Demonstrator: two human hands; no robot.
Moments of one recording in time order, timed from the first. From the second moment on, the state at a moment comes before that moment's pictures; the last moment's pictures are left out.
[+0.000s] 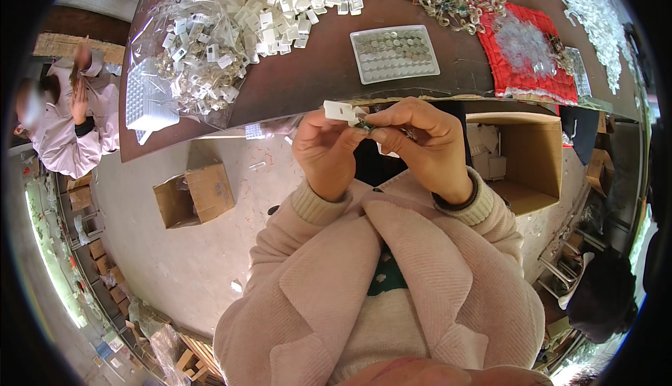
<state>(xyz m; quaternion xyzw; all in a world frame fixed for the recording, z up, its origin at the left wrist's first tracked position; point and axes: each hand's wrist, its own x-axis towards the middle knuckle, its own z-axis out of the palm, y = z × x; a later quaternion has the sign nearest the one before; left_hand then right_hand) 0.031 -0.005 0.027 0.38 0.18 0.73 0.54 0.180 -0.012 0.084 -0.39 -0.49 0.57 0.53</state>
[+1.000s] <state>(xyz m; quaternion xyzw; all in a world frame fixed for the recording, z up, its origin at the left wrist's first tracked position) 0.033 -0.004 0.017 0.30 0.27 0.72 0.57 0.169 0.003 0.071 -0.45 -0.73 0.20 0.48</state>
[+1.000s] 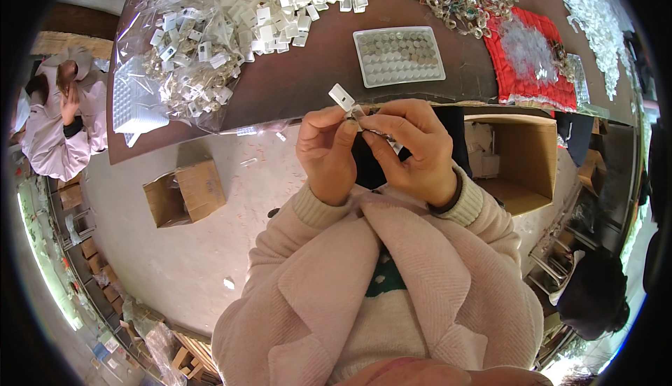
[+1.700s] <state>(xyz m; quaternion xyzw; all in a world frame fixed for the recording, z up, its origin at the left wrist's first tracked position) 0.018 0.032 0.005 0.21 0.28 0.66 0.66 0.172 0.093 0.022 -0.60 -0.73 0.03 0.32</state>
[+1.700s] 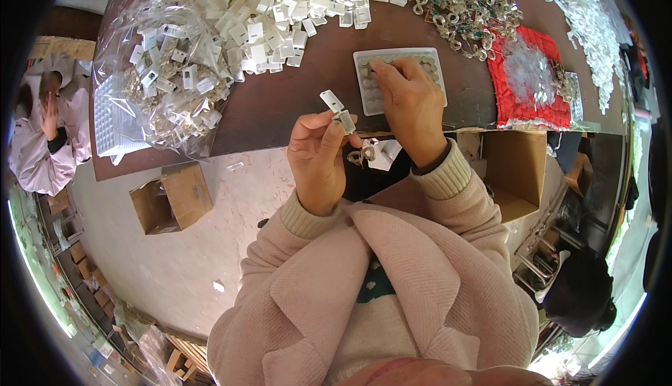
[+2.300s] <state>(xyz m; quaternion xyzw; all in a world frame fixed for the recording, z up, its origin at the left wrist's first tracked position) 0.017 0.027 0.014 0.25 0.26 0.66 0.66 0.162 0.046 0.072 -0.45 -0.78 0.20 0.40</state>
